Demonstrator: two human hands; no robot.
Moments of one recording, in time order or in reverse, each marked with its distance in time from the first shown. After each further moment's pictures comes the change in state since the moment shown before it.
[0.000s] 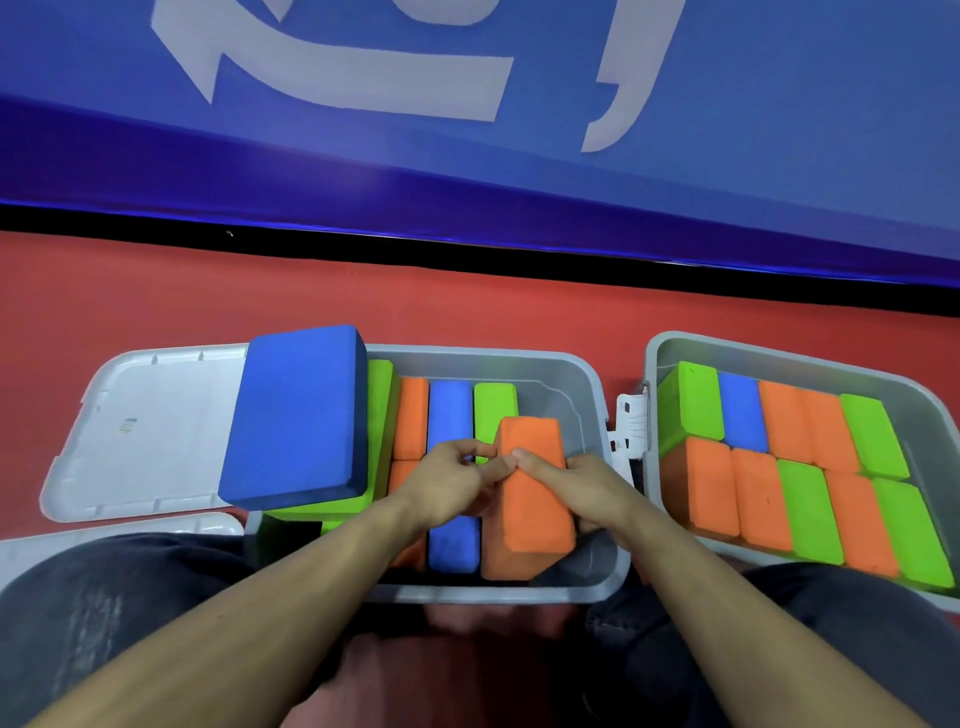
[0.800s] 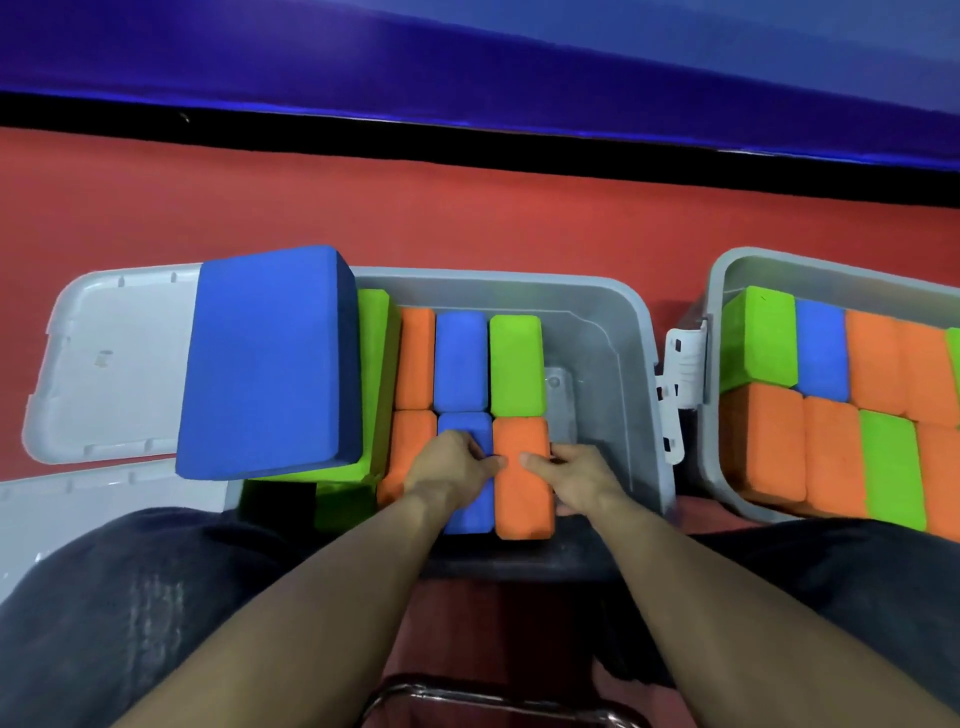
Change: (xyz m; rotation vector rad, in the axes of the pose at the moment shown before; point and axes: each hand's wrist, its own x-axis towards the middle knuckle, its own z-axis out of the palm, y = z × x) left_hand 0.100 -0.105 -0.008 0.554 0.159 -0.245; right_hand 0.099 0.079 0.061 0.150 -0.050 0.255
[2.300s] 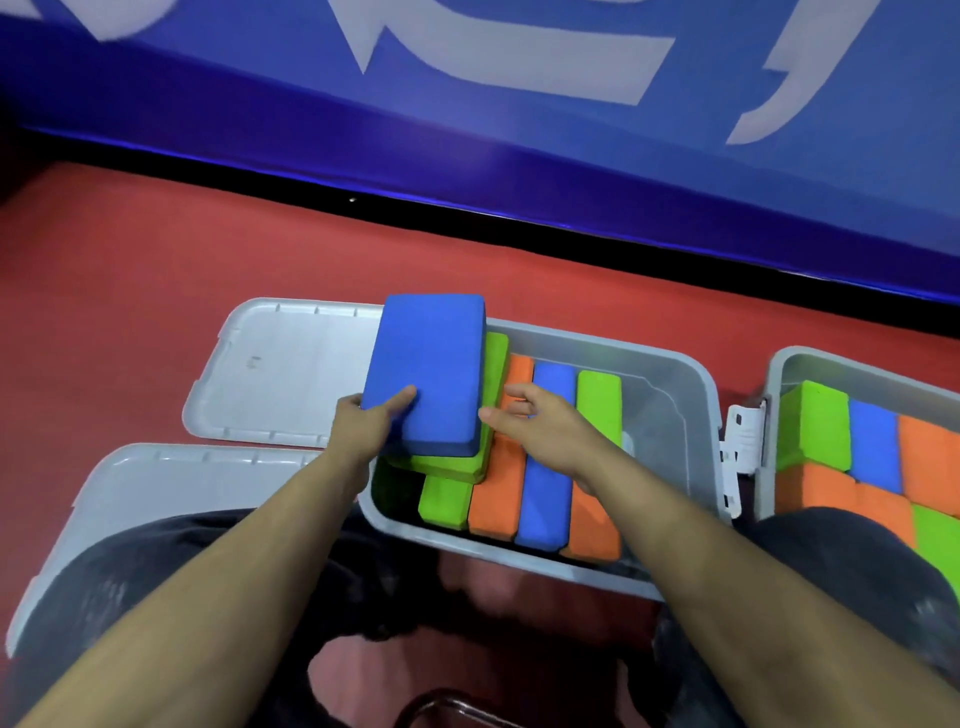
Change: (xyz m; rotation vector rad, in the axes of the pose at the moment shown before) left_hand -0.103 -0.091 -0.179 -0.920 0.471 -0.049; right_hand -0.131 -0.140 0.099 -0.346 -0.154 -0.525
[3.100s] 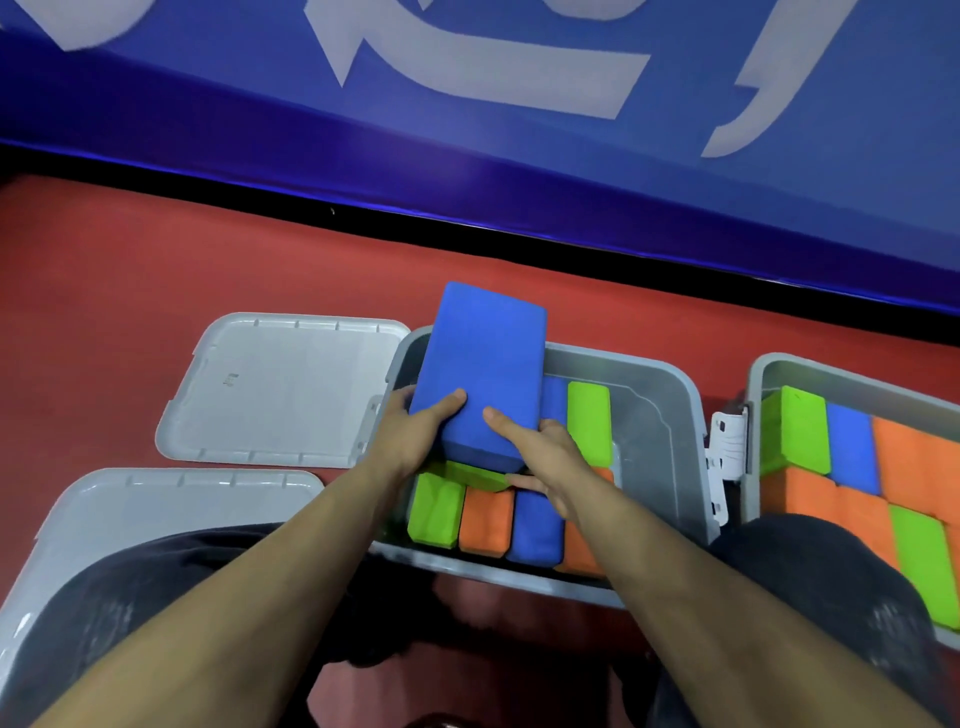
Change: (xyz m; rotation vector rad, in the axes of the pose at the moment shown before) left_hand -0.014 0.013 0.046 0.040 -0.245 0.037; right_hand 0.022 0.030 0.016 0.517 0.199 0.262
